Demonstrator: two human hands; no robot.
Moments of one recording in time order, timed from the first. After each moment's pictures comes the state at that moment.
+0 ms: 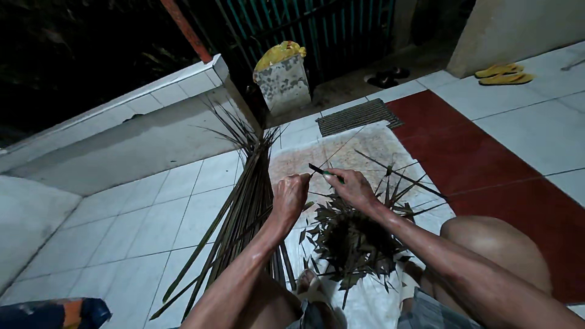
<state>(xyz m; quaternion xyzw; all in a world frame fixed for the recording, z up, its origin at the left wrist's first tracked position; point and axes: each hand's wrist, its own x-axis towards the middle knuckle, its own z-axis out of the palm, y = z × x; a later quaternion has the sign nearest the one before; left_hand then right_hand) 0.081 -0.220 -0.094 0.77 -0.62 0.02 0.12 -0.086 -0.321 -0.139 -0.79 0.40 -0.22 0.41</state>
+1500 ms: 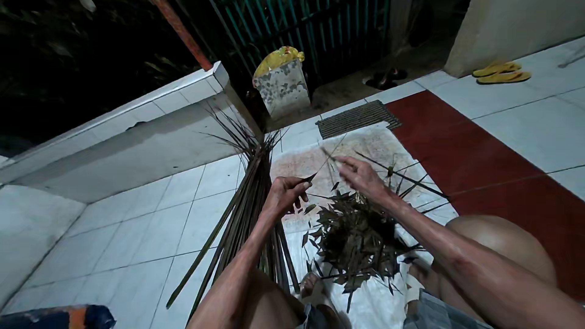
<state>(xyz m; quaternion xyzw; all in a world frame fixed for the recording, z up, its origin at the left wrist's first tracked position) 0.114 -0.213 -0.082 0.69 -0.49 -0.38 0.36 -0.101 -0.351 -0.150 -0.72 0.29 -0.33 0.54</state>
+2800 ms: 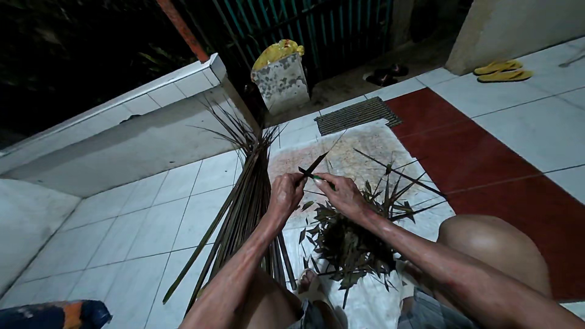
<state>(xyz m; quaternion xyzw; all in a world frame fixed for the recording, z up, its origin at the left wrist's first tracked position) 0.106 -0.227 -0.104 0.77 -0.59 -0.11 0.22 -0.074 -0.297 -0.139 -0.78 0.35 -0.26 0.45</state>
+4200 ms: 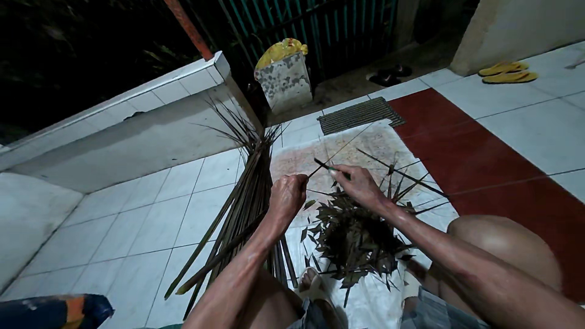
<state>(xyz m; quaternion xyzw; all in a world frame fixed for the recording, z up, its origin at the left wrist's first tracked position) 0.091 -0.210 -0.083 0.79 -0.60 -0.05 0.09 -0.090 -0.325 -0.141 -0.79 0.37 -0.25 0.43</state>
